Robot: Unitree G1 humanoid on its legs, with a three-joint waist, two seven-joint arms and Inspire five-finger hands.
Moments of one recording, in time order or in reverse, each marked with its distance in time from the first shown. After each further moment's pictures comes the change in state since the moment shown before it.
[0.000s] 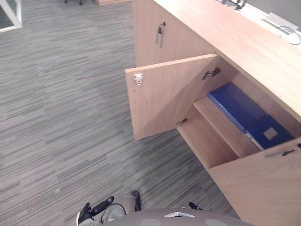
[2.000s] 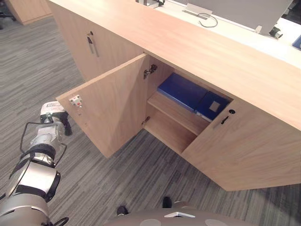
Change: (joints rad) left arm -0.751 0.665 -0.788 -0.021 0.939 0.095 0.062; right arm 0.305 -0.024 0.458 -0.251 0.181 -0.093 0.085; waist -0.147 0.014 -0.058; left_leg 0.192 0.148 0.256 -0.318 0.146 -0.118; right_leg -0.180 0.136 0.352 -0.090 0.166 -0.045
